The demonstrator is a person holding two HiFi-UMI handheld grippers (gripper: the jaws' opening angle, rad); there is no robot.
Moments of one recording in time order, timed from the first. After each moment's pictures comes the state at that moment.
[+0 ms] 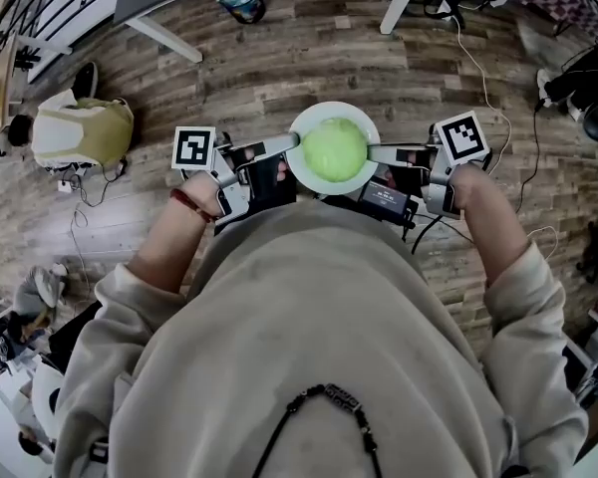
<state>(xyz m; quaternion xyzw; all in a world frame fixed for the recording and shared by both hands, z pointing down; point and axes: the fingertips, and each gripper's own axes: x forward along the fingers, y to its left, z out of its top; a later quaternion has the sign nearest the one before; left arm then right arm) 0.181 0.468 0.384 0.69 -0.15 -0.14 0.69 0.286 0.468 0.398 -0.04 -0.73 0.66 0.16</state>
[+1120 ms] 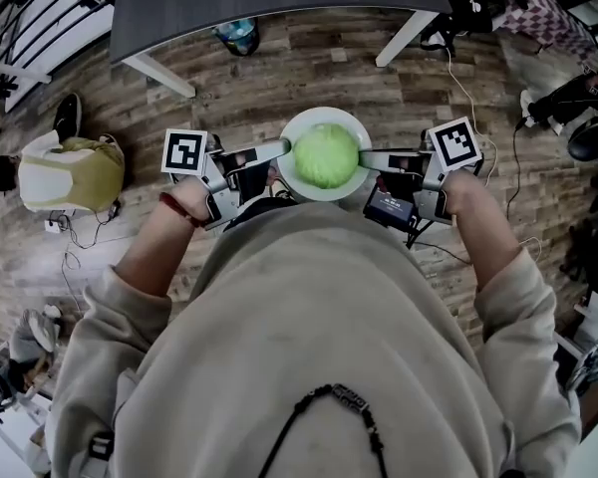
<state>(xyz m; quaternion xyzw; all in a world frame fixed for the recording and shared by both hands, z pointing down) 0.037 0.341 0.375 0.72 -0.11 -0.12 0.68 0.139 0.345 0.377 -0.01 -0.74 0.65 0.16</state>
